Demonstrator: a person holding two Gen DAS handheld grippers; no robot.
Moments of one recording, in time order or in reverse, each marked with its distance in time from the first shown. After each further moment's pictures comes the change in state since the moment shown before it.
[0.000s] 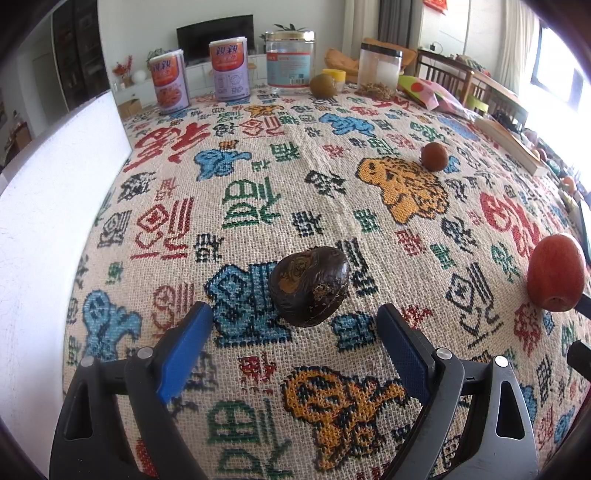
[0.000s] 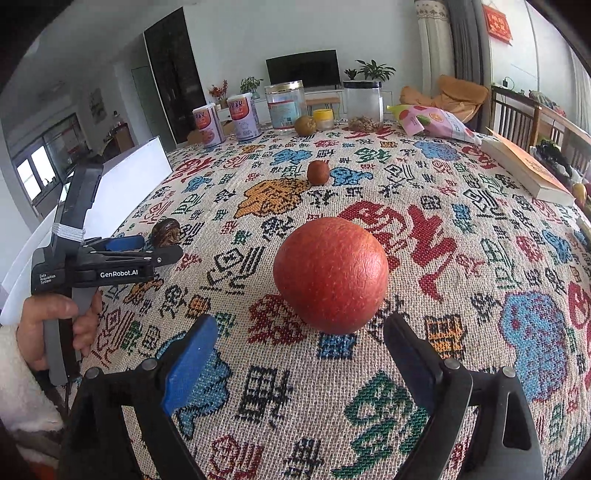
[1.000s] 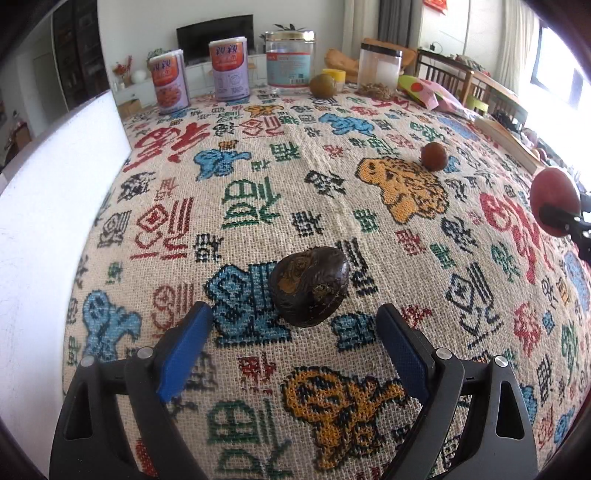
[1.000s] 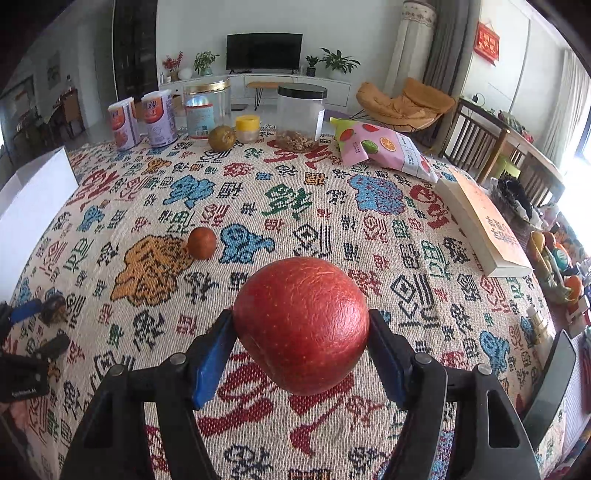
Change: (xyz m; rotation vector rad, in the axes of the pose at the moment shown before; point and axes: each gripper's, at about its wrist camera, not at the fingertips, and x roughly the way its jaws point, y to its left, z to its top) left arm 0.000 0.000 0.000 0.000 0.000 0.000; right arm 0.046 -0.039 0.108 -0.150 0.095 -0.313
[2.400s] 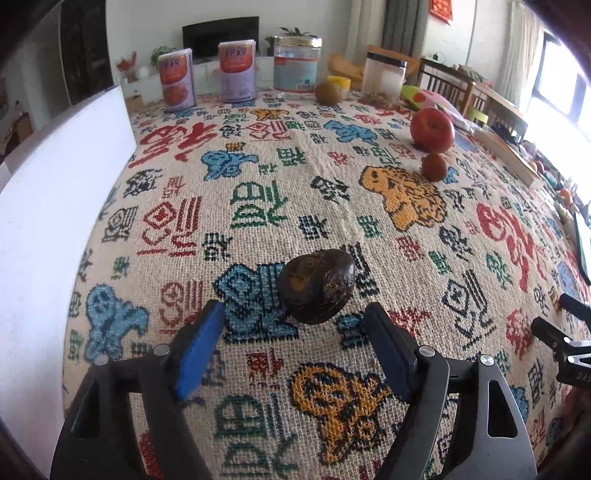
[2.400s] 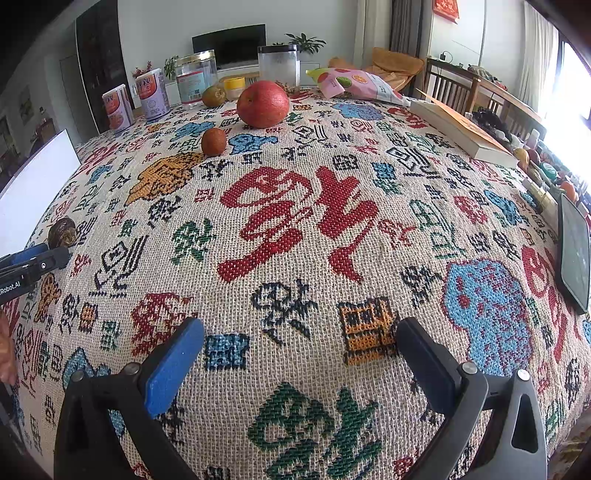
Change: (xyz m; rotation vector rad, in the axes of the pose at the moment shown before) left arm -0.004 0.008 0.001 -0.032 -0.014 -0.020; right arm -0.006 0.012 -0.101 0.229 0.055 0.029
